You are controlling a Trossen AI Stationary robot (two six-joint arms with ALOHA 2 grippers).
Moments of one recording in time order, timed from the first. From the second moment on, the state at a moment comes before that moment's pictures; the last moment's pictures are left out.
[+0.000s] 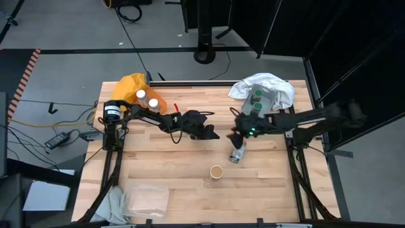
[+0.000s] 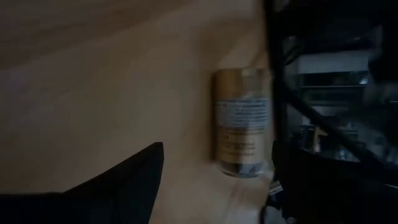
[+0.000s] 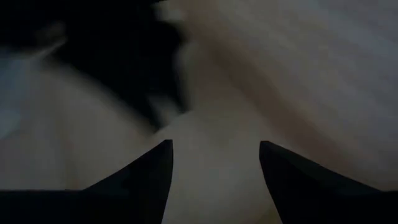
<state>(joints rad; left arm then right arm) 0.16 1.93 0.96 0.48 0.29 -1.24 -0.02 1.23 0.65 -0.19 0.12 0.66</state>
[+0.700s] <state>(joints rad) 0.16 1.92 0.96 0.50 0.30 -1.18 0.29 1.27 0.65 -0.80 0.14 1.04</state>
